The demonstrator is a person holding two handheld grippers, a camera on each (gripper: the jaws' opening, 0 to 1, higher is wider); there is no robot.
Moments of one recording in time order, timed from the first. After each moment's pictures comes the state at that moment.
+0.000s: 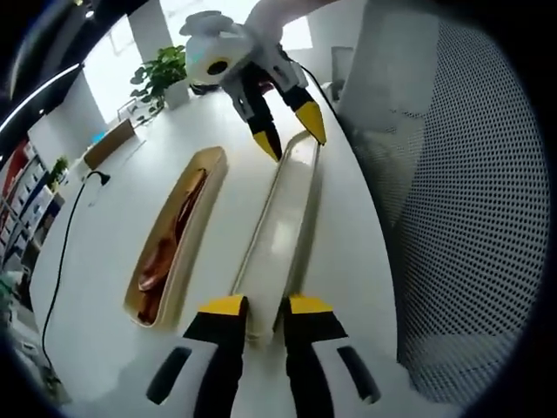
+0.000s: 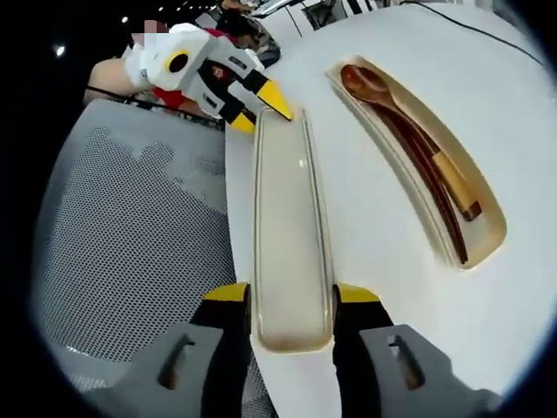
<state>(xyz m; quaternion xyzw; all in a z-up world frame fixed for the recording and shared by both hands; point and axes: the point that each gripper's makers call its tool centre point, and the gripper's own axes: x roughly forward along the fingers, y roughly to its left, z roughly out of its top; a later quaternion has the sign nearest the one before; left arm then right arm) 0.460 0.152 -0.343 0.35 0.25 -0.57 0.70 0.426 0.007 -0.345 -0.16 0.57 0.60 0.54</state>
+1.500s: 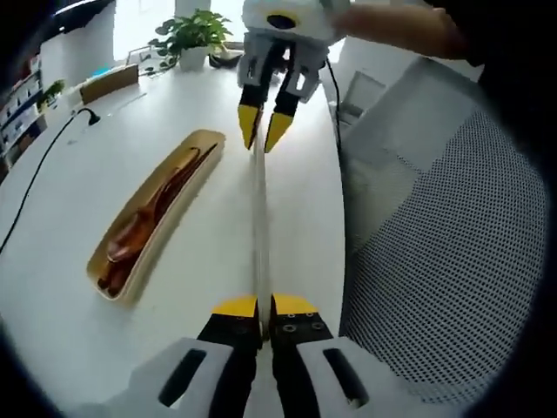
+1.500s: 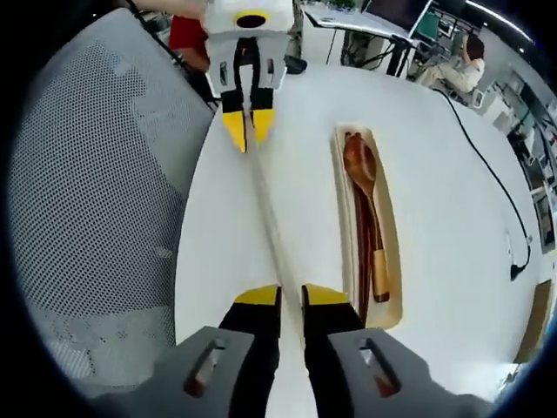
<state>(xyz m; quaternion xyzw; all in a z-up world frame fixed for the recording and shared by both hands) 0.438 0.150 -0.335 0.19 0.41 -0.58 0.68 0.484 0.028 -0.313 -0.42 0.34 0.59 0.61</state>
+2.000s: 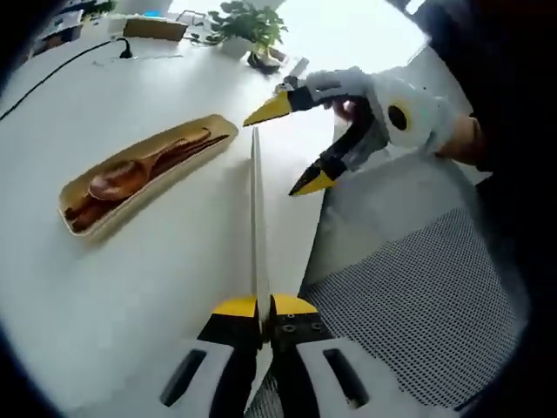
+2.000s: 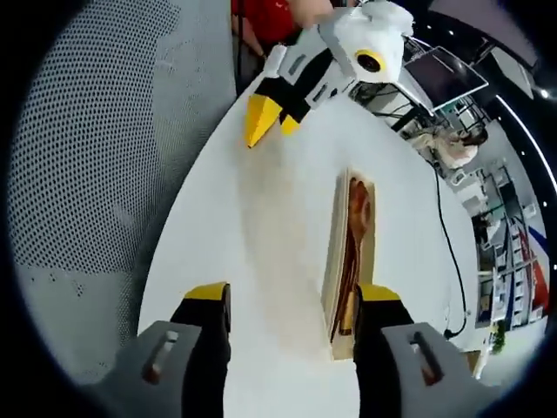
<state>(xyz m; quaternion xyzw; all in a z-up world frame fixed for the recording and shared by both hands) 0.422 0.141 -0.323 -0.05 0.52 -0.53 0.67 0.457 0.062 -0.311 -0.53 0.17 0.59 0.59</state>
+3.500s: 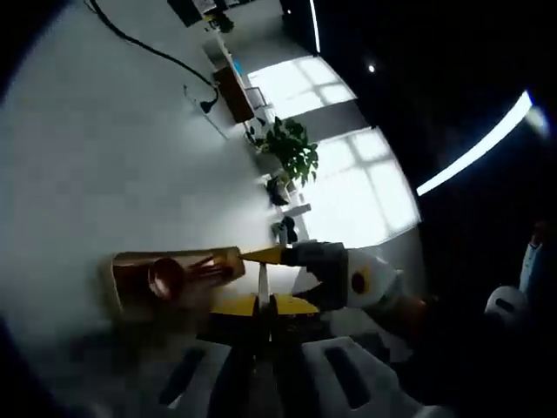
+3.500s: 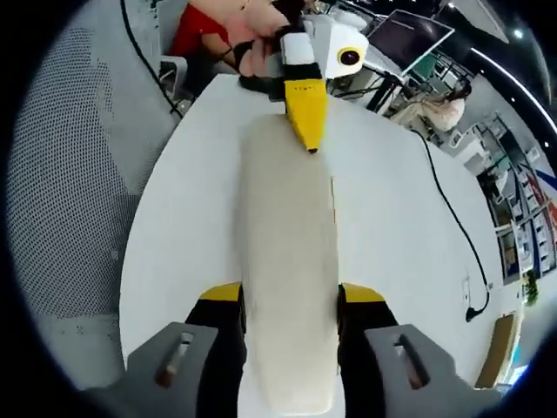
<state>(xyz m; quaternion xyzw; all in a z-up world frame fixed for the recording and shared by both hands) 0.552 0.149 -0.258 -0.43 0.40 -0.43 0.68 0.538 0.079 -0.312 -0.43 0.30 0.55 0.65</state>
